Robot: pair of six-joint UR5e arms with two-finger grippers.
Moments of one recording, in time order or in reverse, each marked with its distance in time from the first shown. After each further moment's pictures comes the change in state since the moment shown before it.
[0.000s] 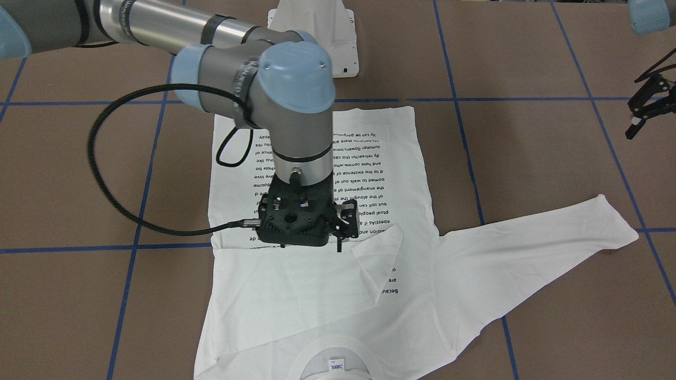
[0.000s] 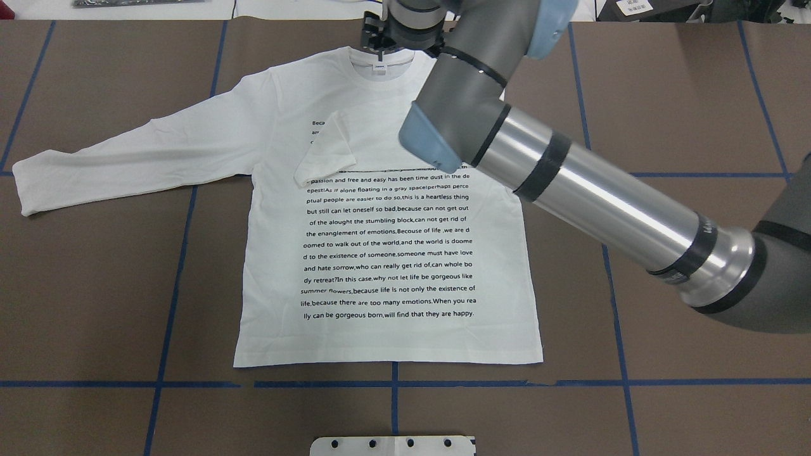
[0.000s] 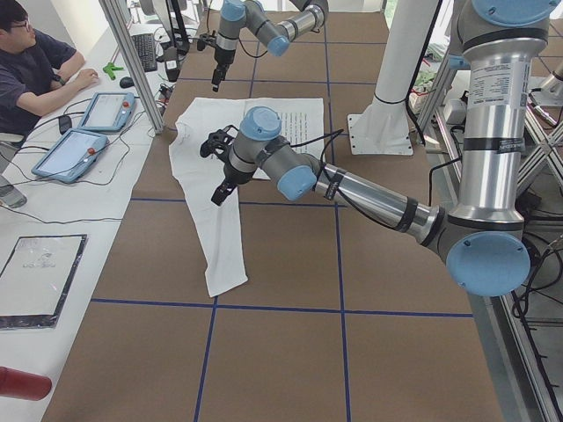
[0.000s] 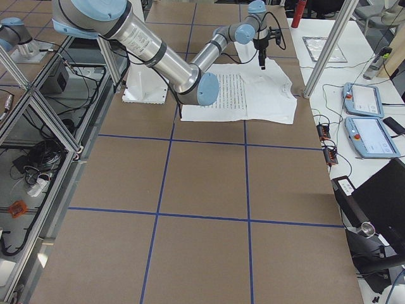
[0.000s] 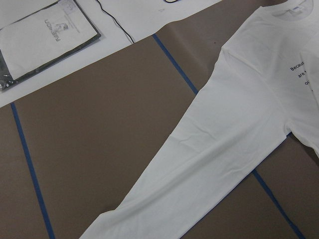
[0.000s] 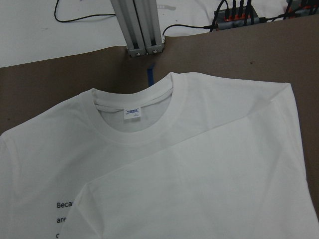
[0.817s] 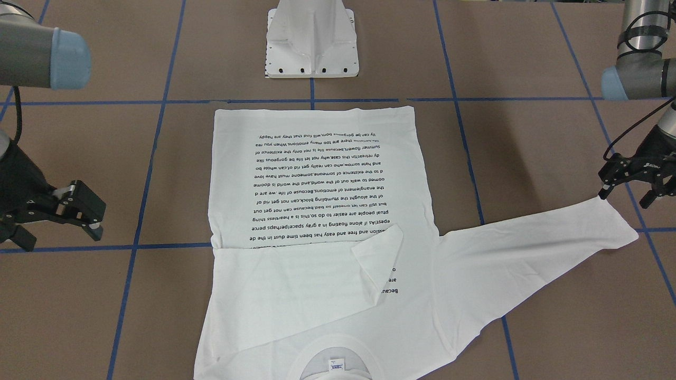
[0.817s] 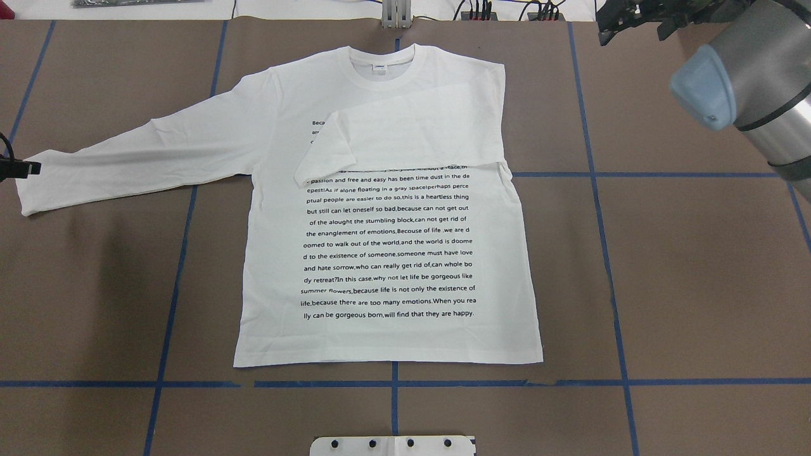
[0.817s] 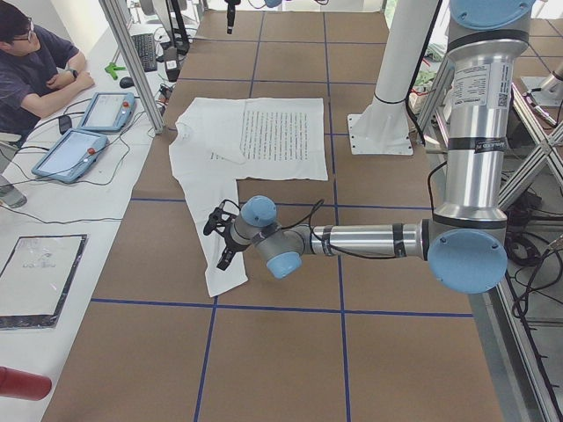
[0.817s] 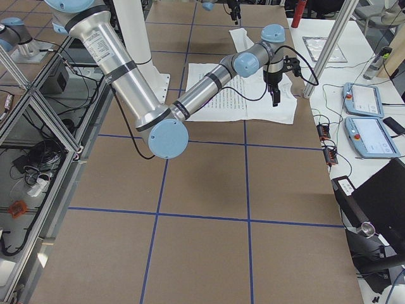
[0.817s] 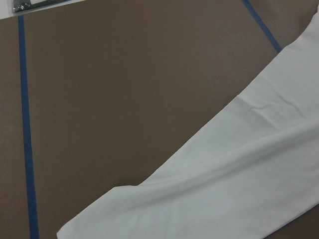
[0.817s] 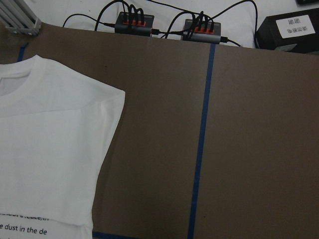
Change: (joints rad) left arm 0.162 -0.001 0.513 -0.573 0.161 -0.262; right arm 0.333 -0.455 0.383 -0.109 0.260 -0.568
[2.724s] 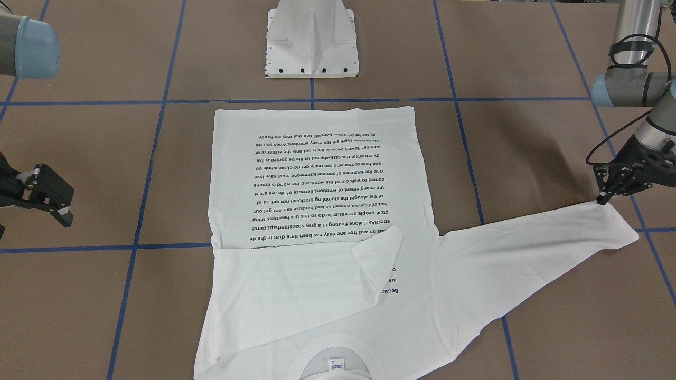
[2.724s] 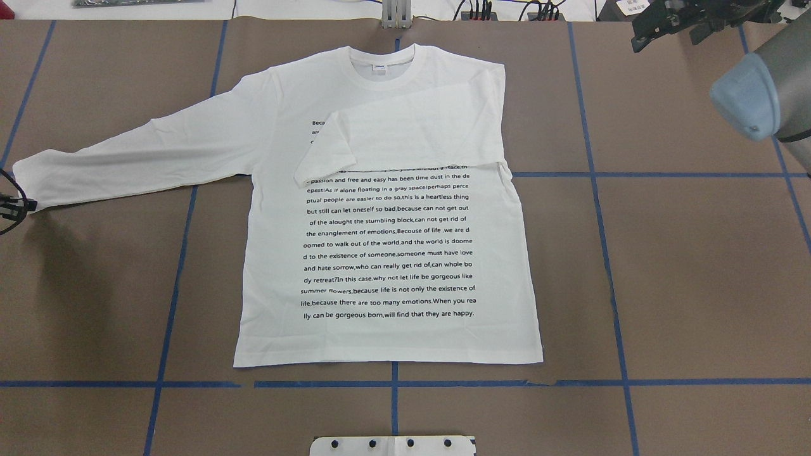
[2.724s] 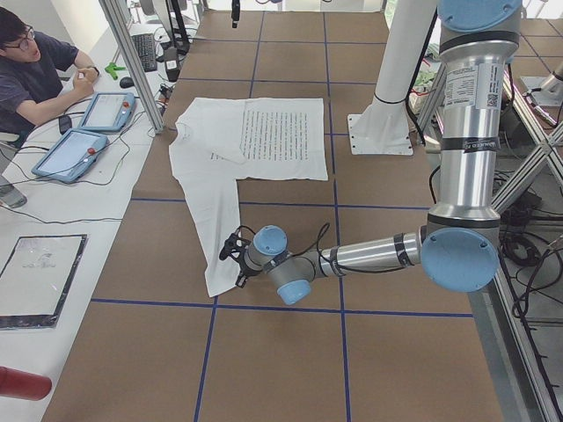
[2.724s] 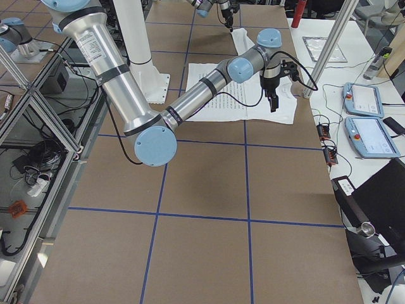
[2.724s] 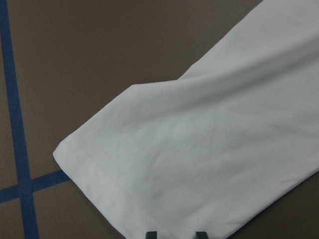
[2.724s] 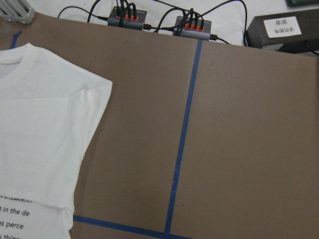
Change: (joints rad) left arm 0.084 0.013 0.159 -0.169 0.019 0.012; right arm 0.021 -0.060 0.057 0.000 0.012 -0.044
